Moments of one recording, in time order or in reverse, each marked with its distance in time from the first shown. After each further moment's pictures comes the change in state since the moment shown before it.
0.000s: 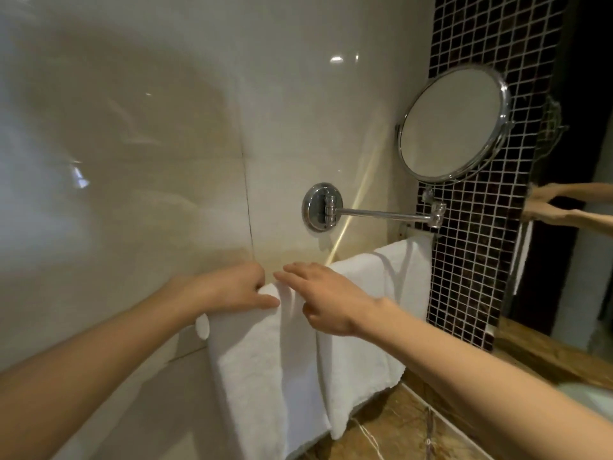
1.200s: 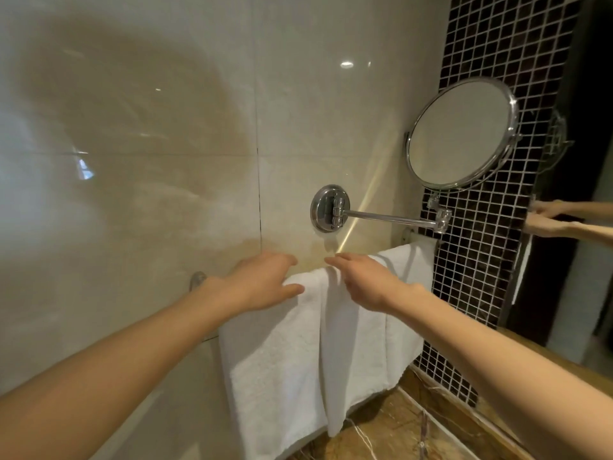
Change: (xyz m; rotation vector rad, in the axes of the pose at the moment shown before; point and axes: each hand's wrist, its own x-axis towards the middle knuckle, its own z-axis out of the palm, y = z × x) left_hand 0.000 0.020 0.010 -0.009 0.244 -0.040; right_hand -0.008 0.054 -0.006 -0.033 0.012 0.245
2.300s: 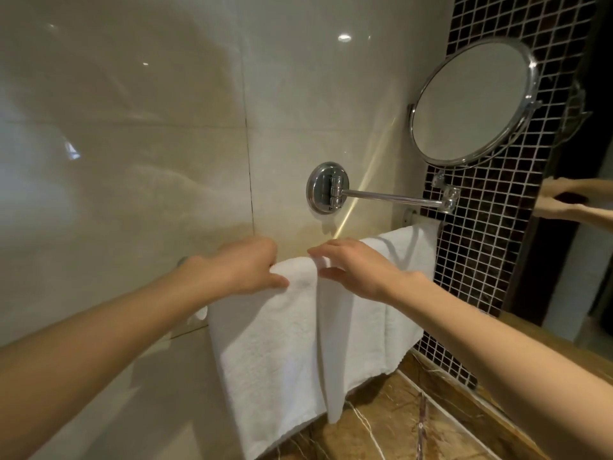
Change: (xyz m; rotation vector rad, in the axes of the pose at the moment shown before) left_hand 0.011 -0.012 0.002 0.113 -0.081 -0.058; right_hand 0.005 -0.007 0.005 0.112 0.044 -0.140
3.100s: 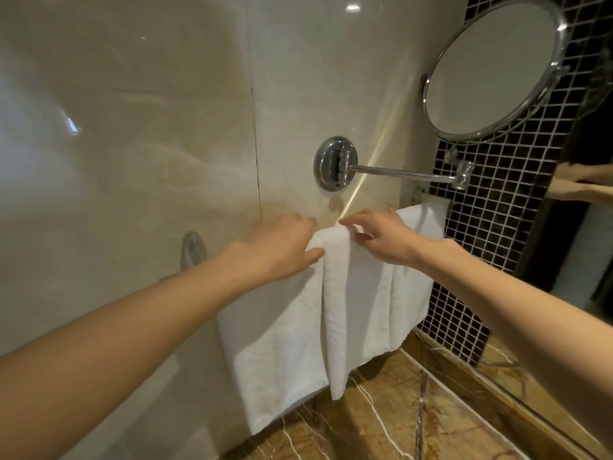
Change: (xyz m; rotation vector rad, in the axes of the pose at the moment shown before) left_hand 0.004 0.031 0.017 0.014 0.180 0.140; right_hand 0.000 0.042 -0.001 -0.007 -0.070 0.205
